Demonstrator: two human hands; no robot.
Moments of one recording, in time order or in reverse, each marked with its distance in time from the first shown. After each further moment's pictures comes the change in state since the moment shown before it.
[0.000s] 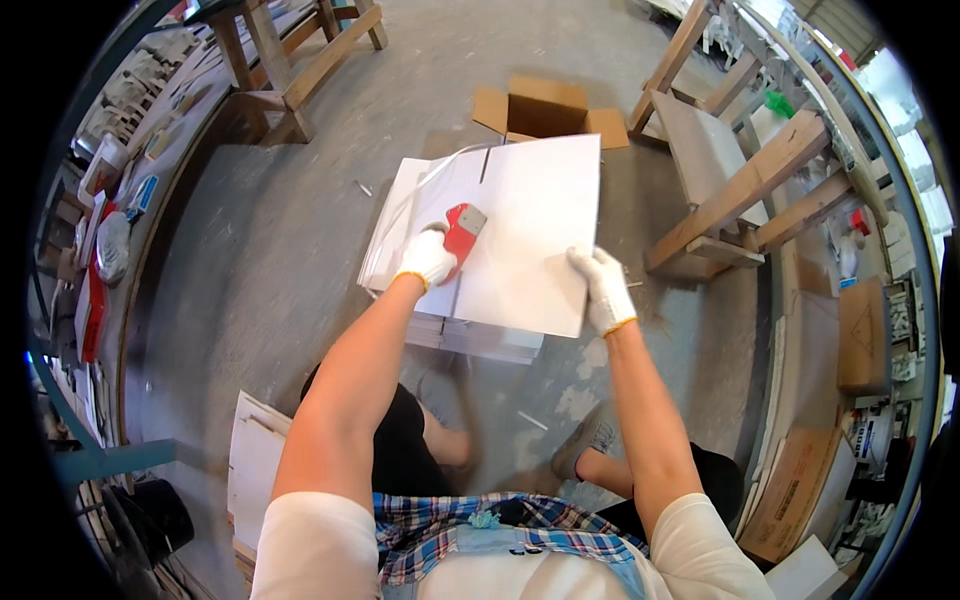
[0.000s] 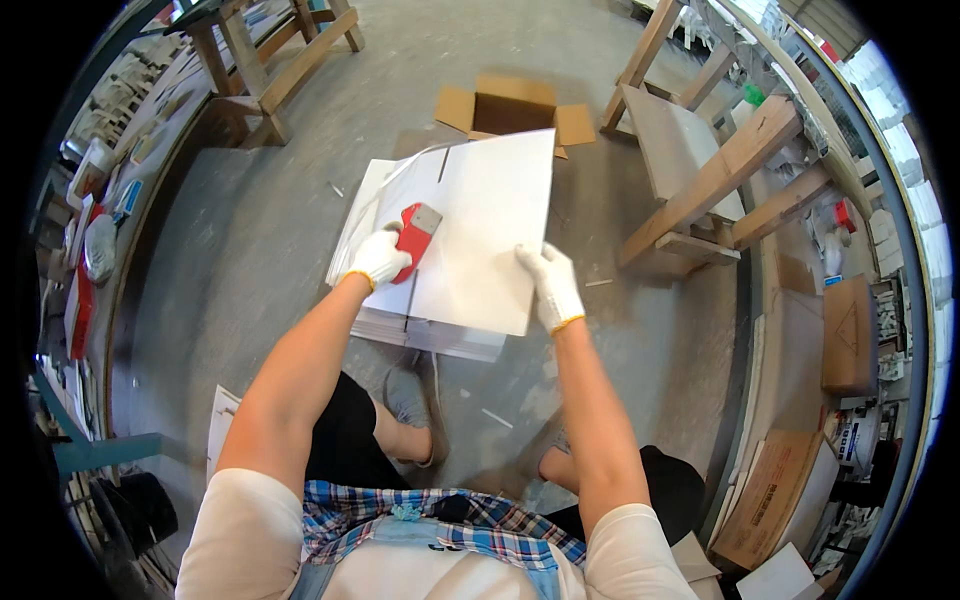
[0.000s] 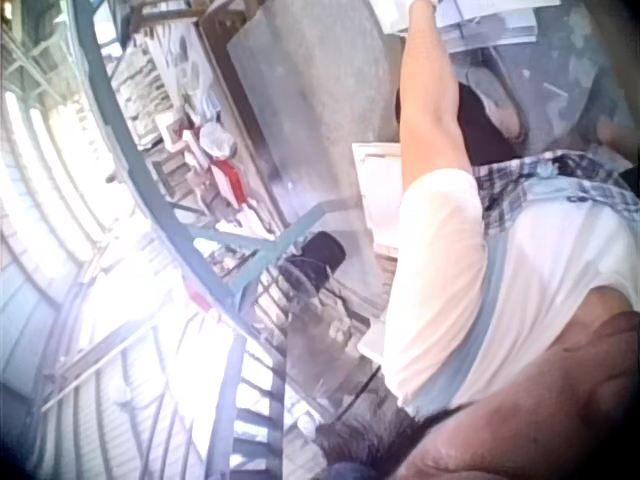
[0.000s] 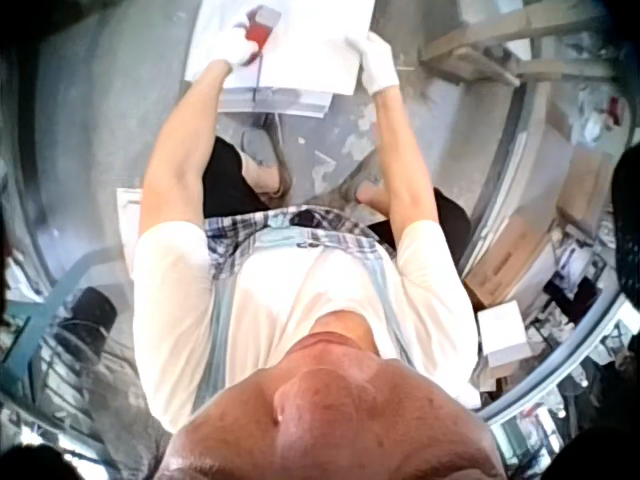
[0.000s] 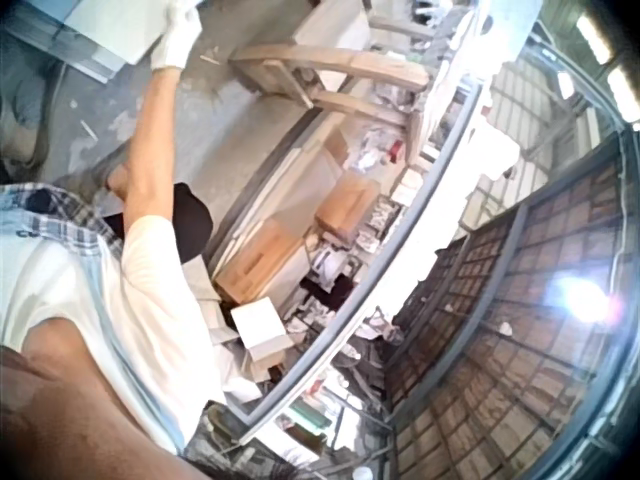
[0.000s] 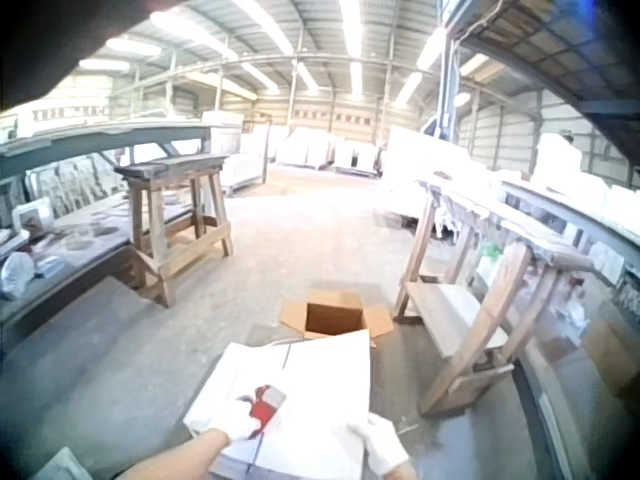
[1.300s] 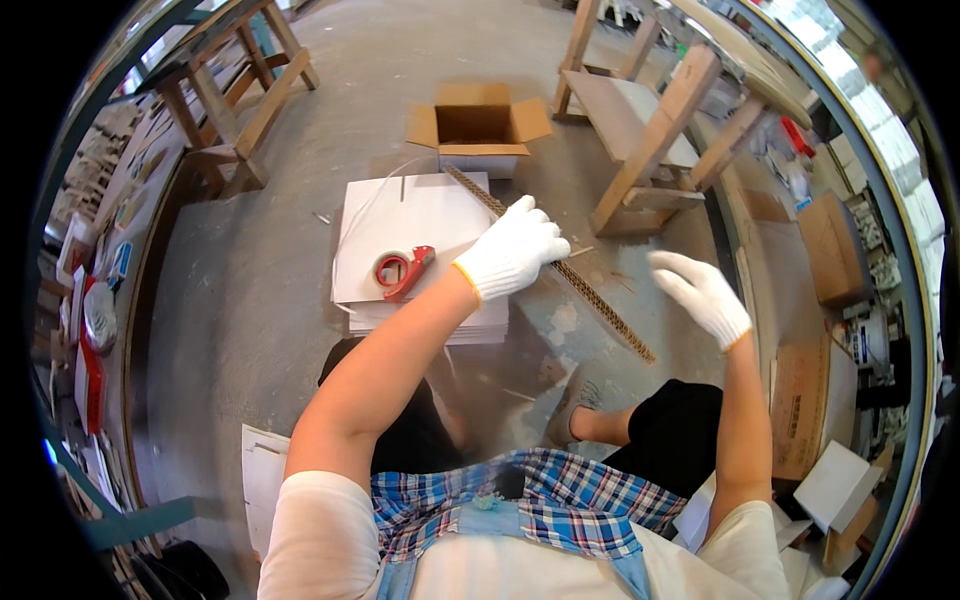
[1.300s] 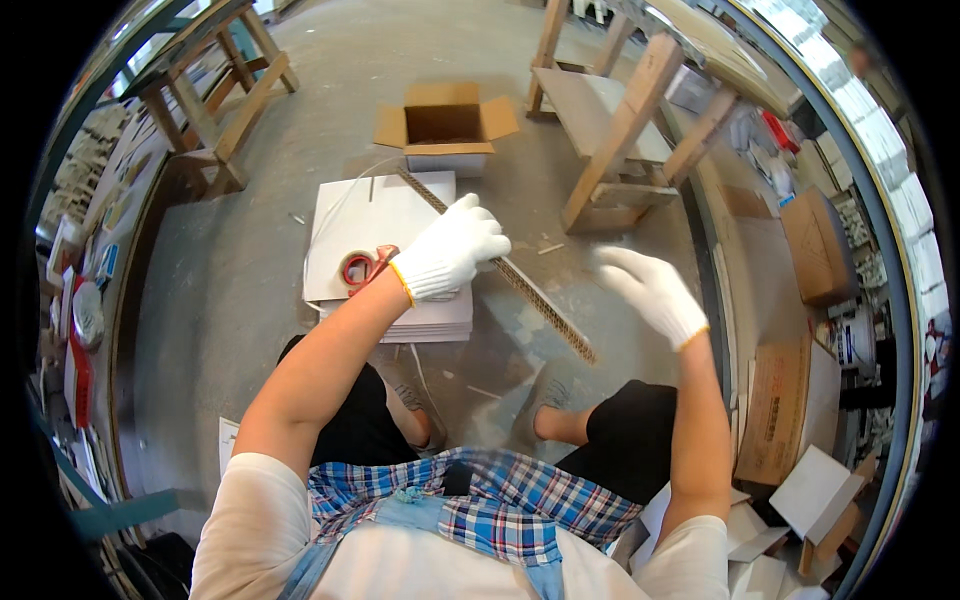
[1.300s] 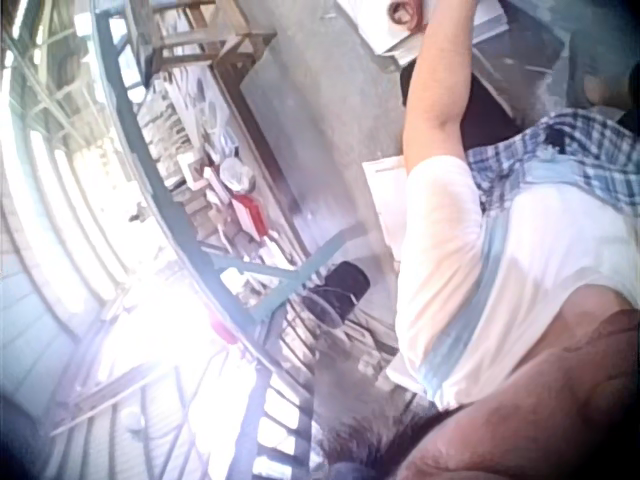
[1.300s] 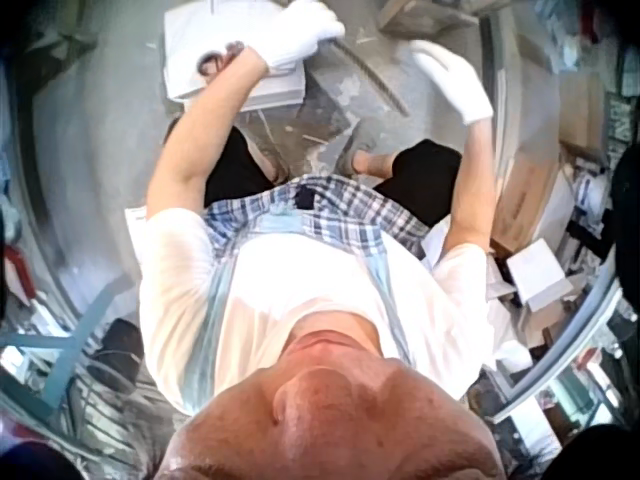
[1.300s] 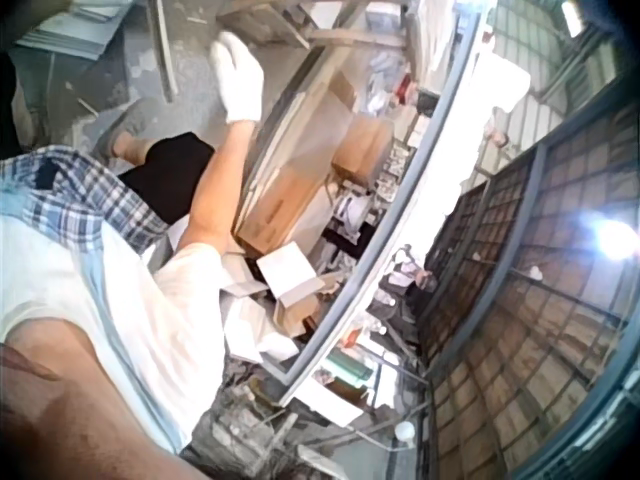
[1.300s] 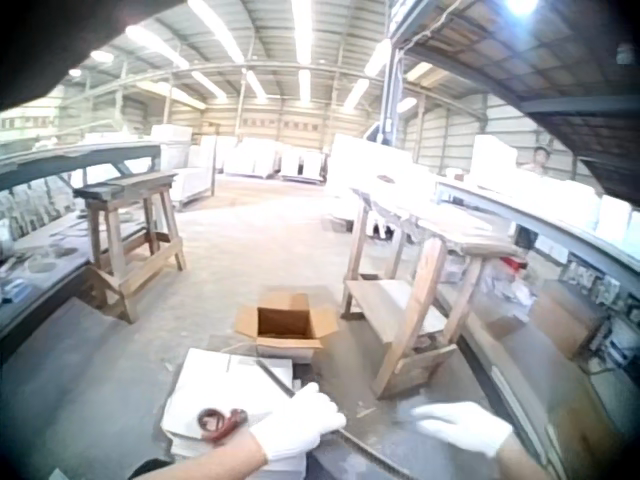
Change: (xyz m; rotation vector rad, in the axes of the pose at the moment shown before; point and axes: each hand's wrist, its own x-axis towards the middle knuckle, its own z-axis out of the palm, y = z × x) left_hand -0.123 0.200 -0.050 0.158 0.217 1.376; right_hand -0.204 -0.140 -0.140 -1.096 -0.036 -0.320
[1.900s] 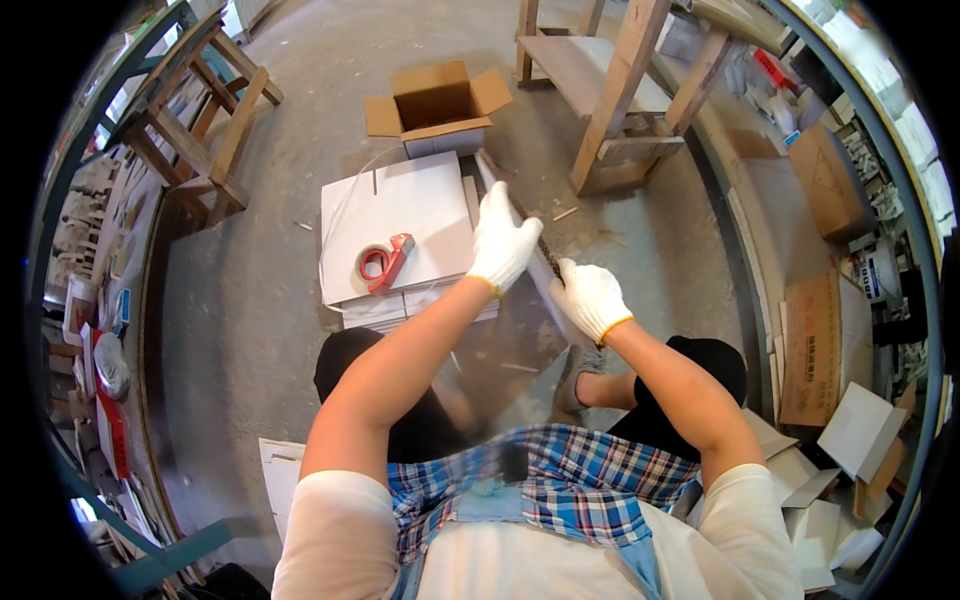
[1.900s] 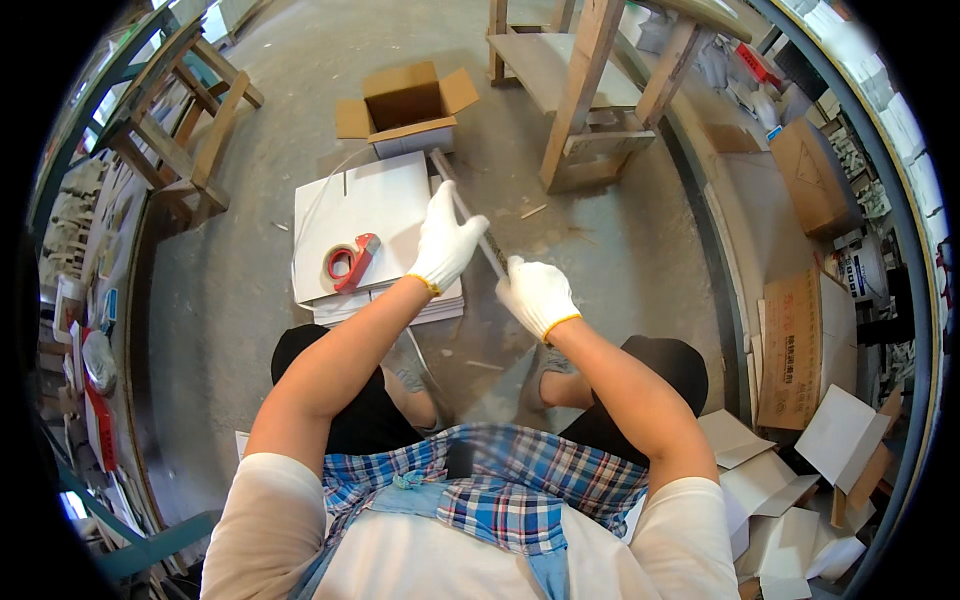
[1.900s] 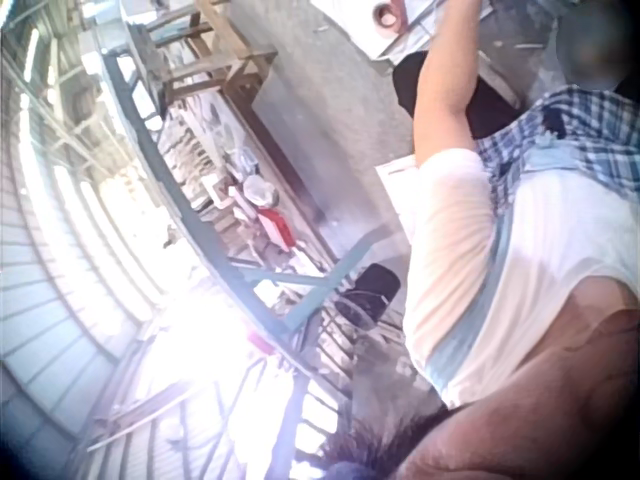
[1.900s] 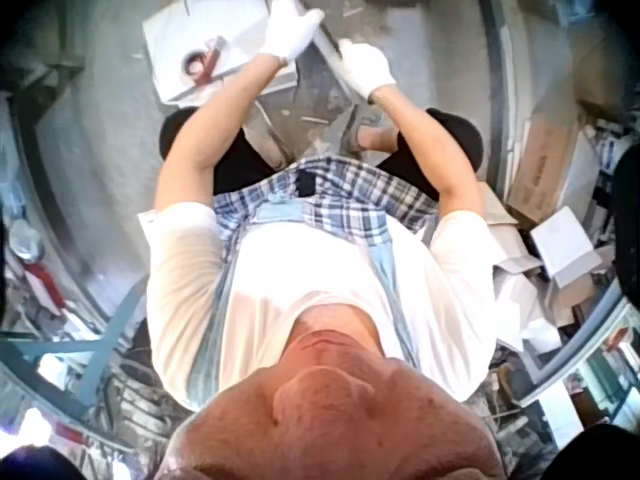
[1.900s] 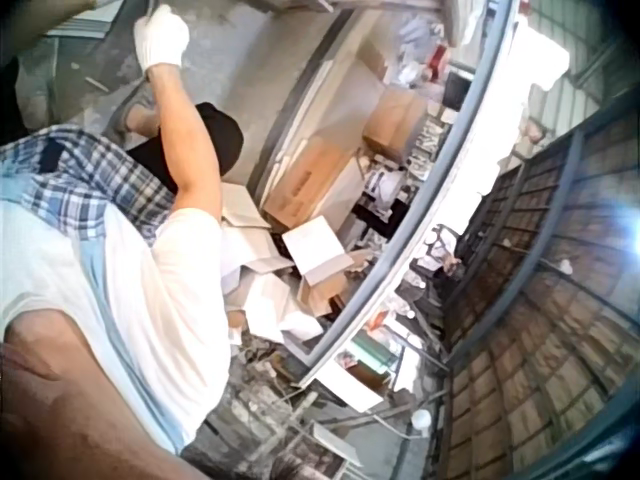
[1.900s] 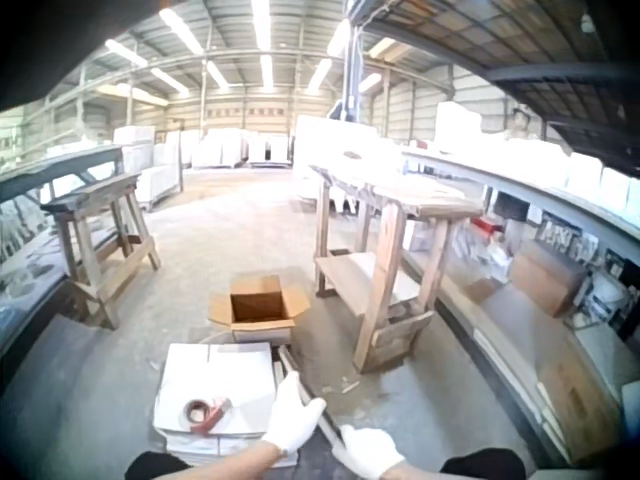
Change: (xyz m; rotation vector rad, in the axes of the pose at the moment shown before) left_hand 0.018 0.048 0.086 -0.521 0.287 -1.022; right_hand 0.011 0.022 0.164 -0.394 0.078 0.112
